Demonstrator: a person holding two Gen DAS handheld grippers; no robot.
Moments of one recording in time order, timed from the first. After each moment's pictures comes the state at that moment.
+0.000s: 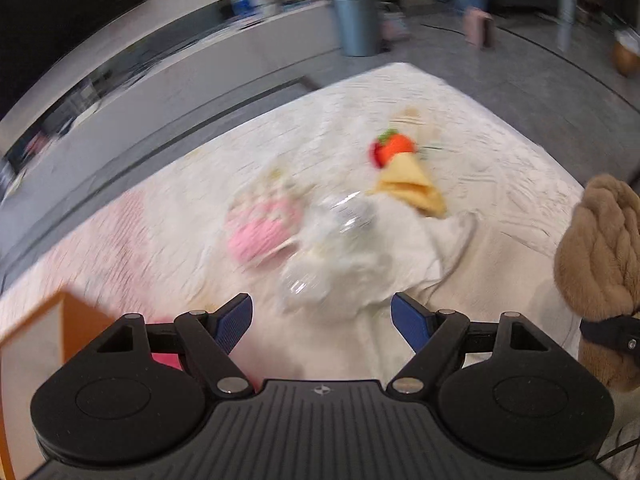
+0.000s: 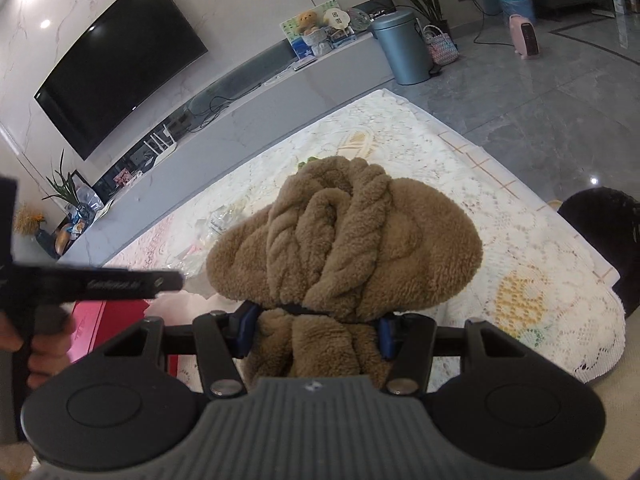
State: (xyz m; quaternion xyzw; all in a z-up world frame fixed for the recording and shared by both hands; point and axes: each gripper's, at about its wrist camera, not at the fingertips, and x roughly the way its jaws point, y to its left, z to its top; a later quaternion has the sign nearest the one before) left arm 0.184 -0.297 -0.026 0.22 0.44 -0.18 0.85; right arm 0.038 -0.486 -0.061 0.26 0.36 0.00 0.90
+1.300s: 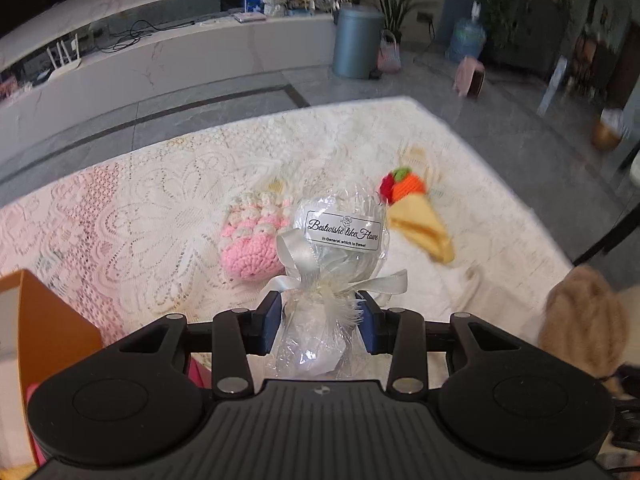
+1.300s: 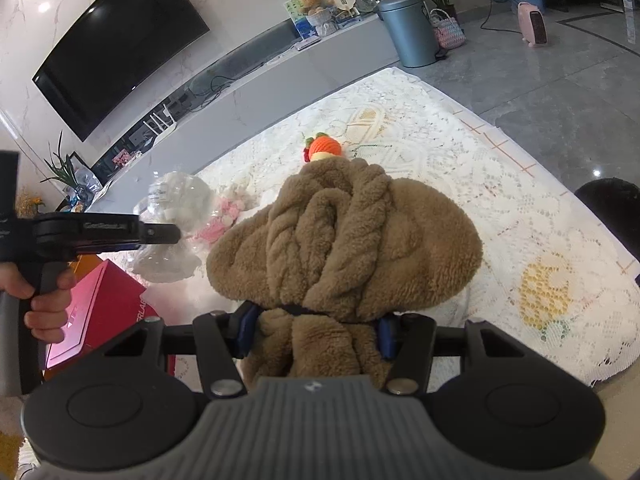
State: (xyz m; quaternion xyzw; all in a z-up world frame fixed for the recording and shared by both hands) left arm 0.224 -0.231 -0.022 0.05 0.45 -0.21 0.87; right arm 0.057 -0.475 -0.075 0.26 0.38 0.00 0.89
